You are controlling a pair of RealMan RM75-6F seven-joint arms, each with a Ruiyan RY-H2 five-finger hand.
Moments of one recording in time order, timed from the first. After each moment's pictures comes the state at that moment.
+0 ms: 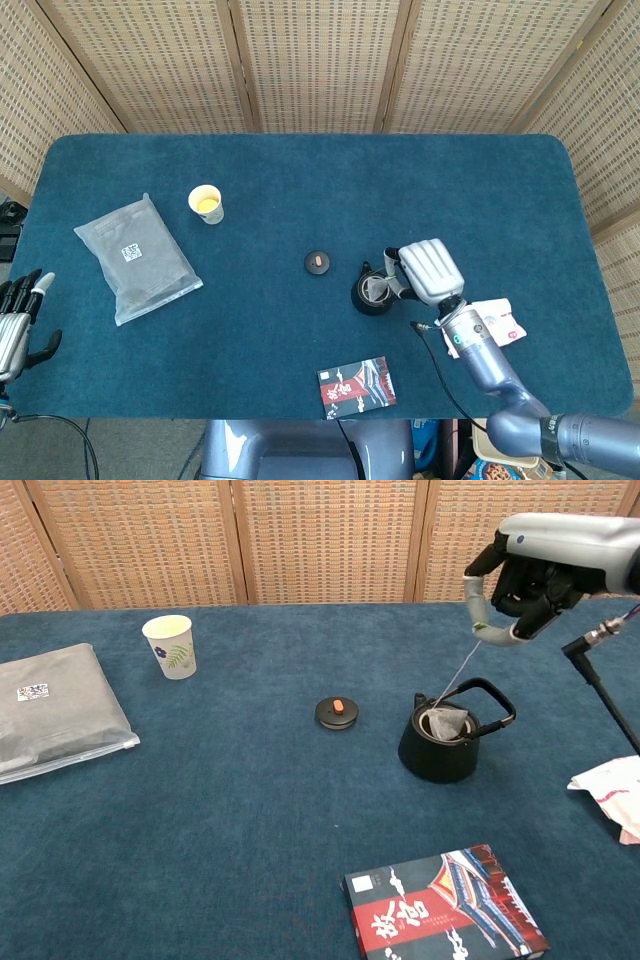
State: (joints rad) left arm -0.13 -1.13 -0.05 -1.57 1.38 1.37 0.07; right arm 0.73 -1.29 0.21 -1.79 -1.08 1.09 -0.39
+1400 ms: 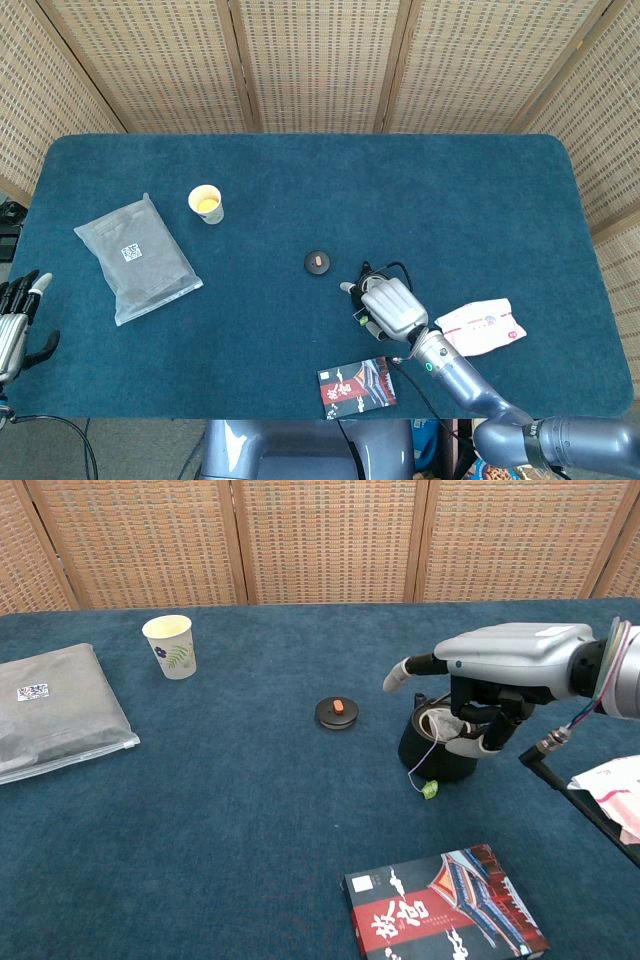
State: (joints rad) left arm -0.13 -1.13 -0.05 -1.56 1.37 1.37 0.06; right arm 0.80 -1.34 0.11 -1.81 -1.02 0.91 -0.56
